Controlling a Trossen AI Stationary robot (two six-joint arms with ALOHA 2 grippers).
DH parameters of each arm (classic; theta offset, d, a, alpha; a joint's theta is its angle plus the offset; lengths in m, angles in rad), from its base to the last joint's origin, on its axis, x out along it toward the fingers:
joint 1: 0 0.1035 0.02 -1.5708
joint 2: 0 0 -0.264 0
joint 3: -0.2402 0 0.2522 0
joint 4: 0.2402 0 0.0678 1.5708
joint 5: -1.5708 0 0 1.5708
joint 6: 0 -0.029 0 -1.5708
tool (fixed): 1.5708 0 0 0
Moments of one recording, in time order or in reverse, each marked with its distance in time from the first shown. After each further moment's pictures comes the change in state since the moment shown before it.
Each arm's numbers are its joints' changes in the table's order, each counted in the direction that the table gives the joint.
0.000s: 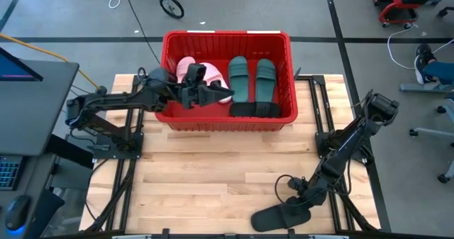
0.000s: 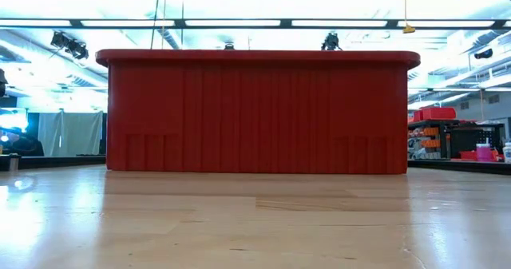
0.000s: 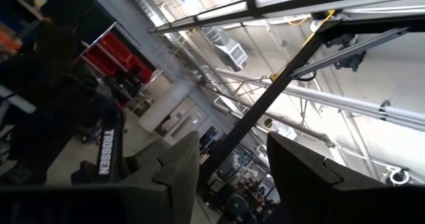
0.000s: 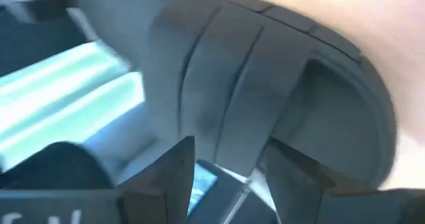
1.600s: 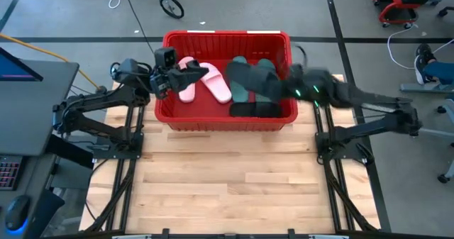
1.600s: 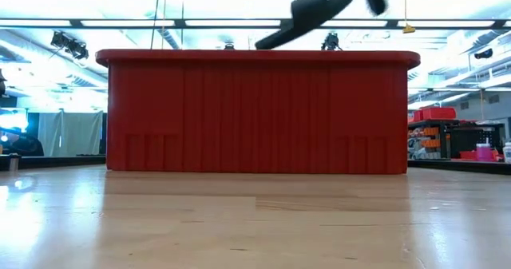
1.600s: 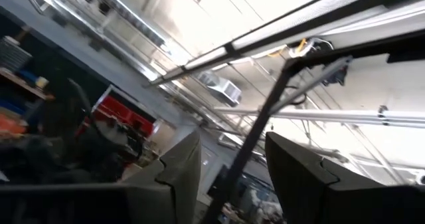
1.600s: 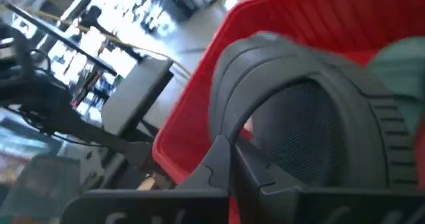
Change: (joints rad) left arm 0.070 -0.166 0.000 -0.002 0.046 -0.105; right arm -1.105 -0.311 -0.633 0.473 -0.366 1.118
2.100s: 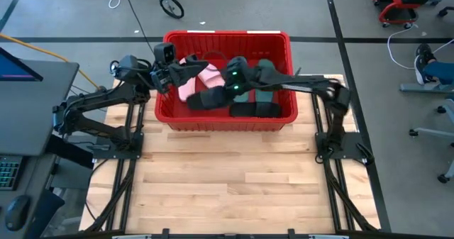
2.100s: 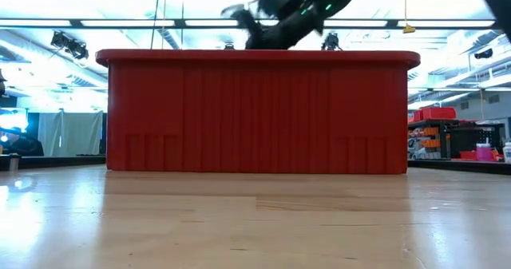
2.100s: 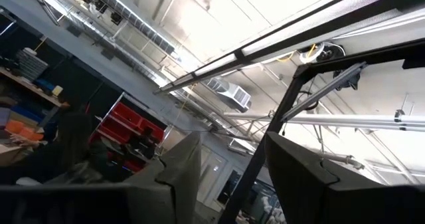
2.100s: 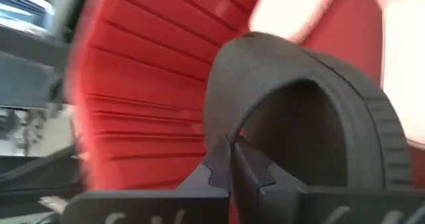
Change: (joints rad) left arm 0.051 0.003 0.000 0.000 0.001 -0.001; right arm -0.188 0.813 -0.422 -0.028 0.594 0.141
